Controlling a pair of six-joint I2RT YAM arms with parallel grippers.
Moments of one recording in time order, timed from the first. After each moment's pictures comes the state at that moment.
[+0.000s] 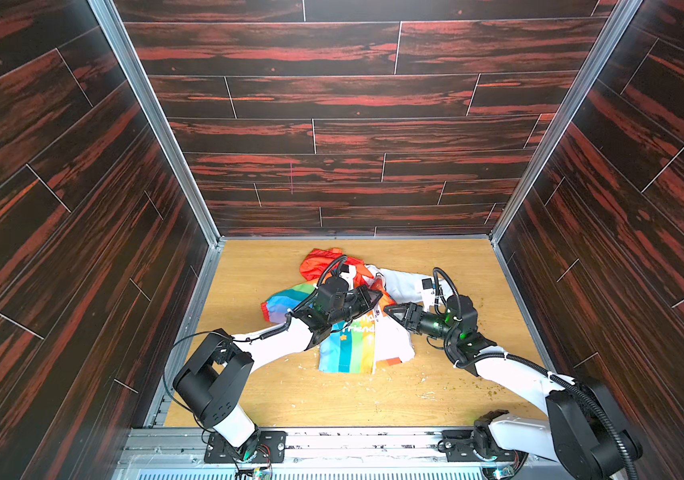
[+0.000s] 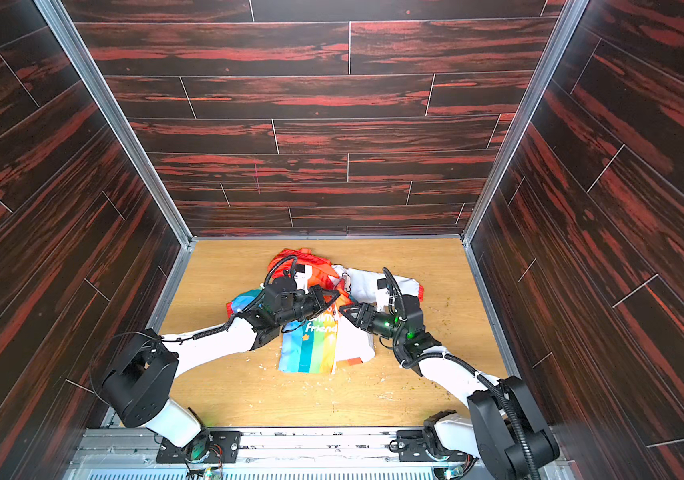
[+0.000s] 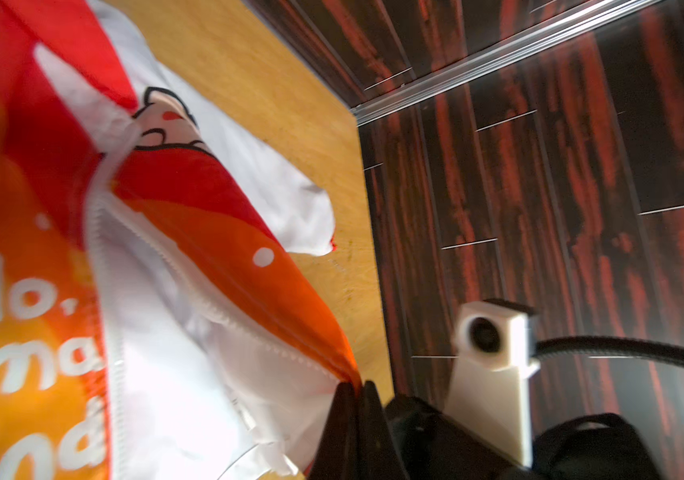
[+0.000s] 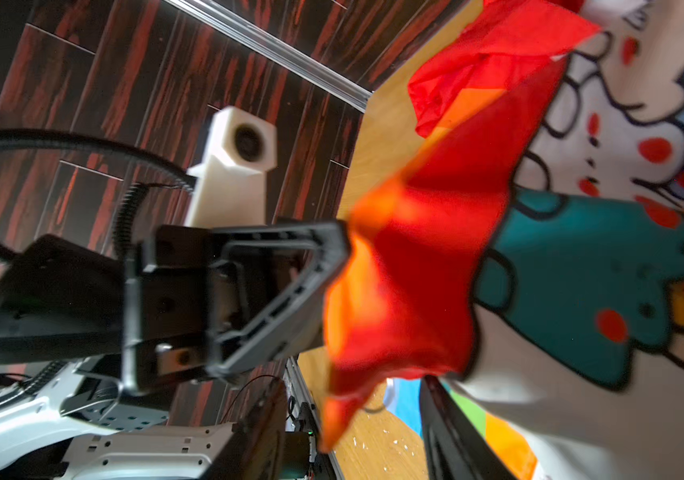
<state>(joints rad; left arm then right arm) -0.70 1.62 0.94 0.37 0.28 -1.10 0.44 1.26 0.50 0.52 -0.68 0.96</state>
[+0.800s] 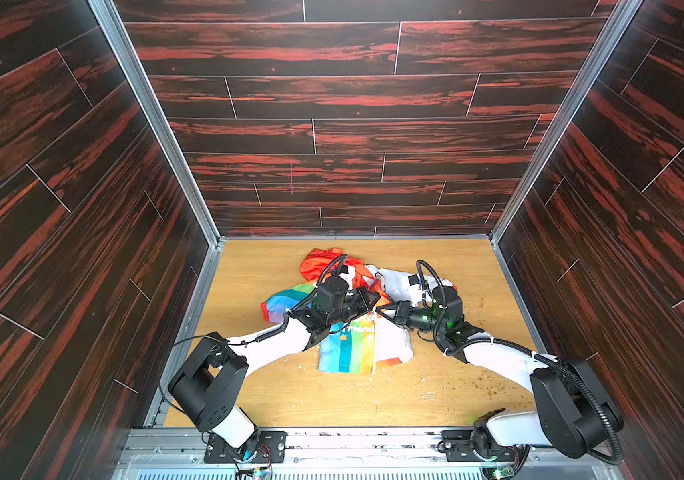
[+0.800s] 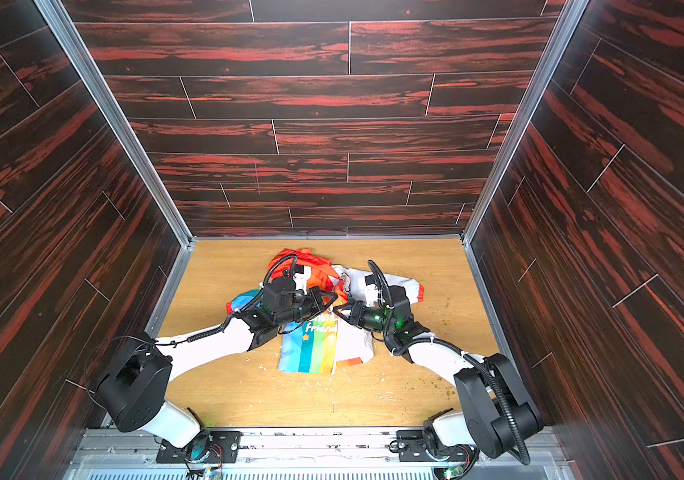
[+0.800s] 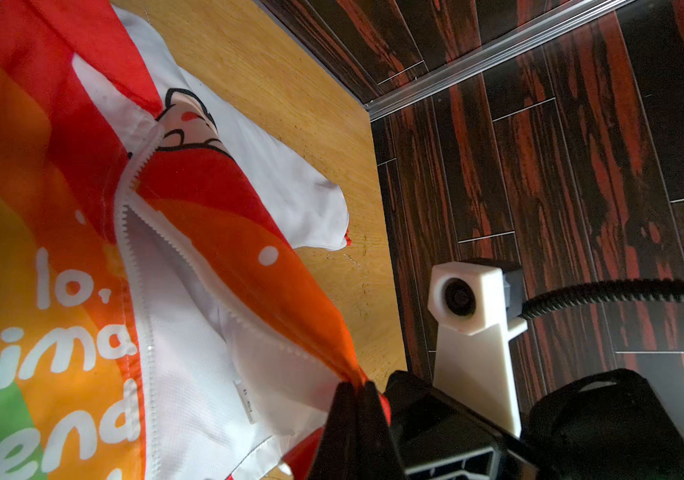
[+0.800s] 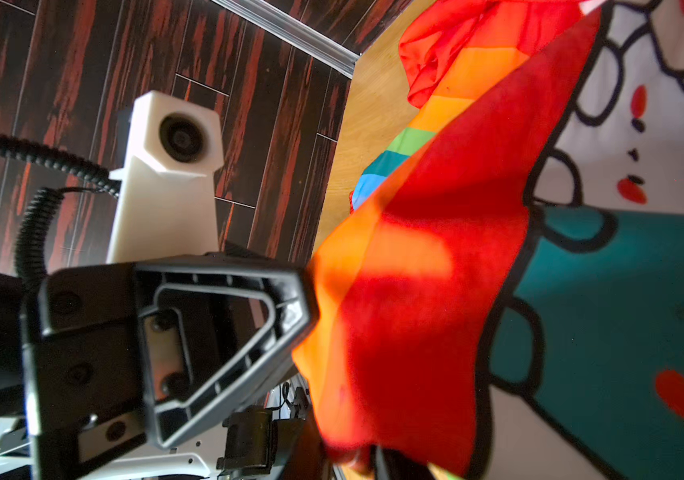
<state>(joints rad) -0.70 1.59 0.94 0.31 0.27 -1.06 0.47 1.40 0.62 0.44 -0.70 0.92</state>
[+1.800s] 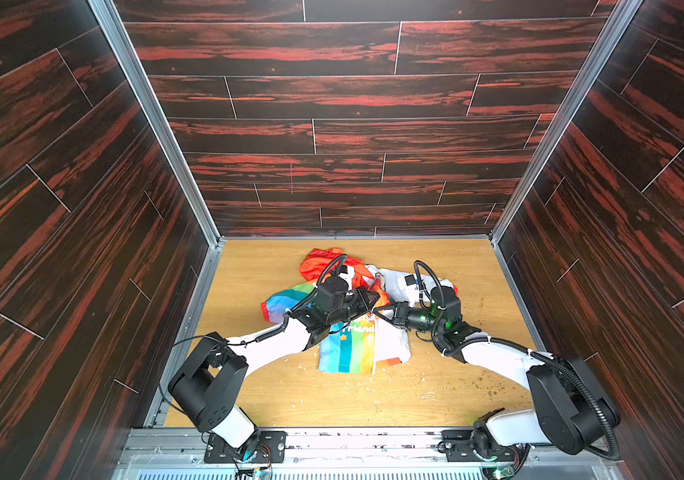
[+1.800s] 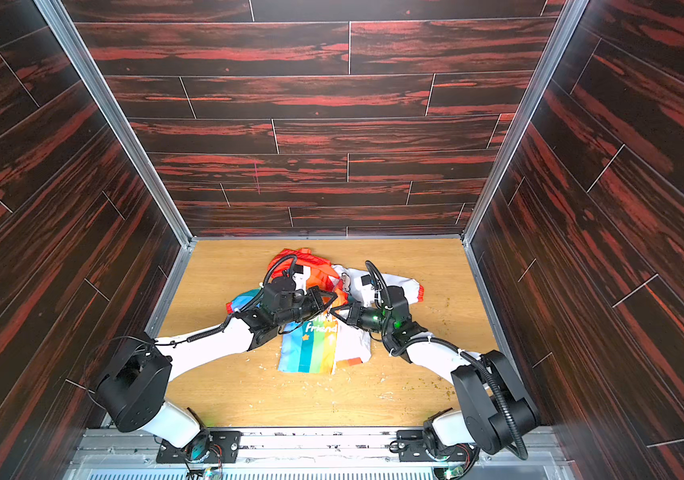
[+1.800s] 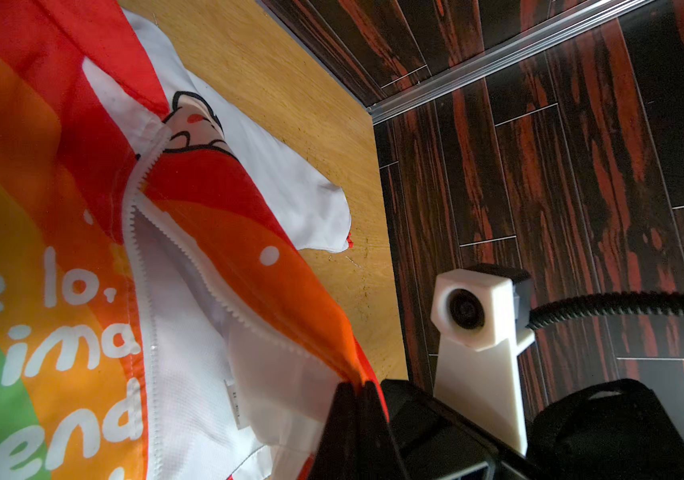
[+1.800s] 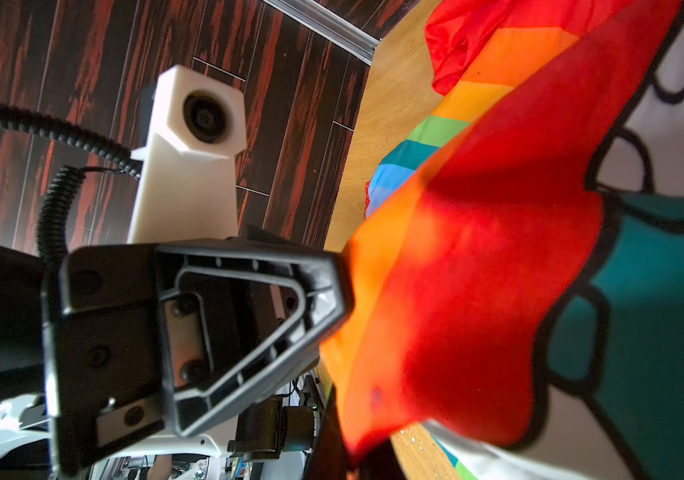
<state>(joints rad) -0.70 1.58 0.94 0.31 0.26 -1.07 0.49 1.42 0.62 0.50 -0.74 0.93</state>
